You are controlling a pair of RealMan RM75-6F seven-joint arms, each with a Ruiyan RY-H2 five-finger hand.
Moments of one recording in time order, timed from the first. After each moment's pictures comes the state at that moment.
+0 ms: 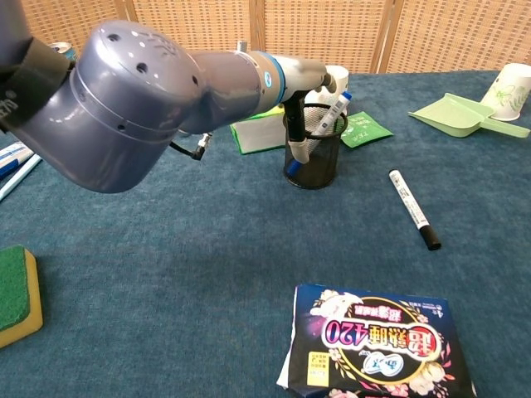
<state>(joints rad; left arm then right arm) -1.39 -1.85 -0.36 -1.27 0.27 0.95 0.93 -0.08 -0.89 0.08 -1.69 -1.46 1.60 0.27</state>
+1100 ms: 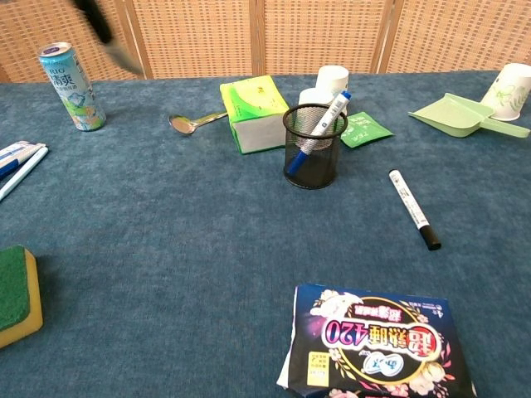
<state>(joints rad) -0.97 -1.15 -0.17 -1.94 0.75 1.15 0.64 -0.09 -0.90 0.07 -1.71 -1.50 1.62 0.20</state>
